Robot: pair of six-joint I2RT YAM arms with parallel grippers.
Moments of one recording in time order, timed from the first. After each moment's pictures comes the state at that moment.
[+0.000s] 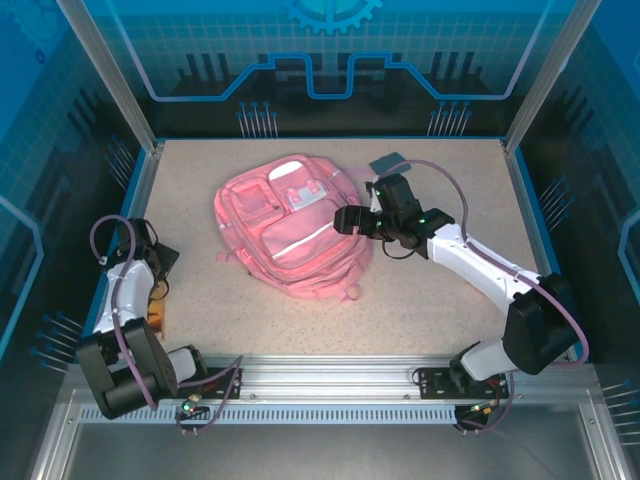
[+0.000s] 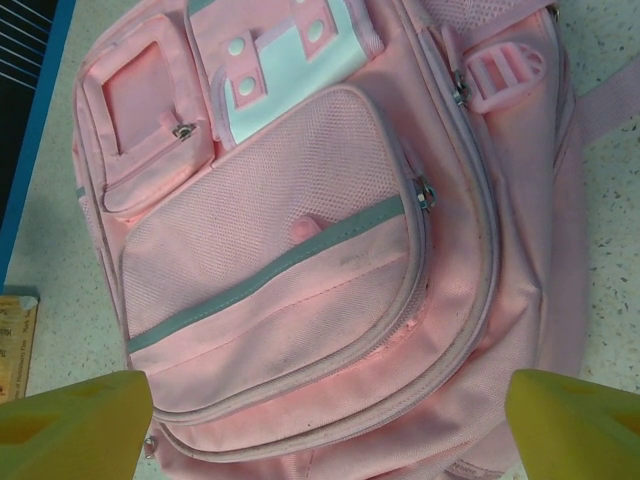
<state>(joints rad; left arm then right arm) 0.47 1.22 0.72 -0.65 -0.16 -0.79 0.55 1.46 1.11 -0.43 -0.14 0.59</state>
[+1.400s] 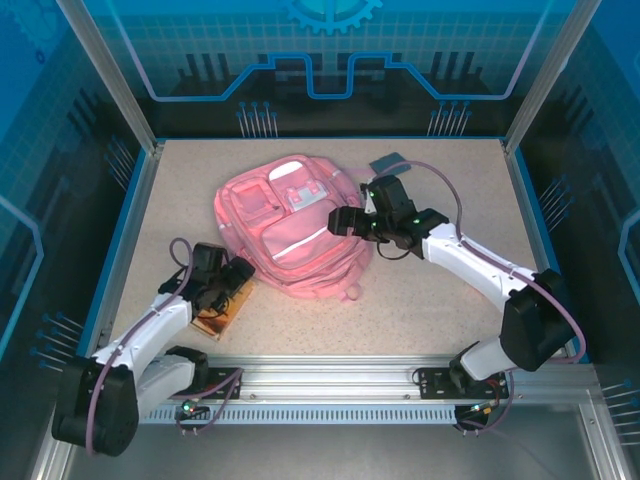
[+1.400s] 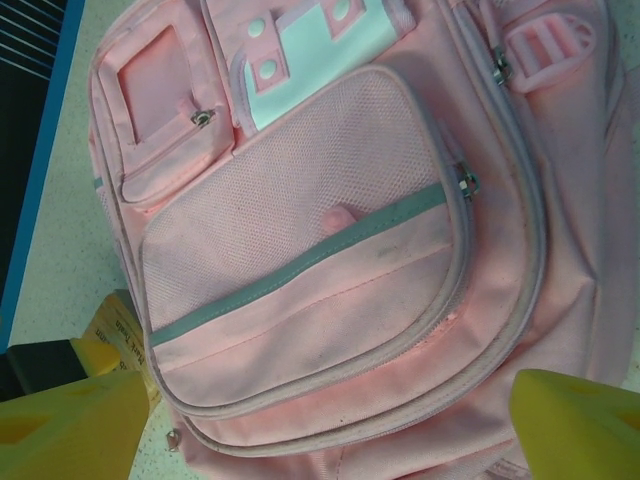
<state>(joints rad) -0.19 1.00 0.44 -0.45 0.09 -1.06 0.58 1.48 1.12 -0.42 -0.15 0.63</state>
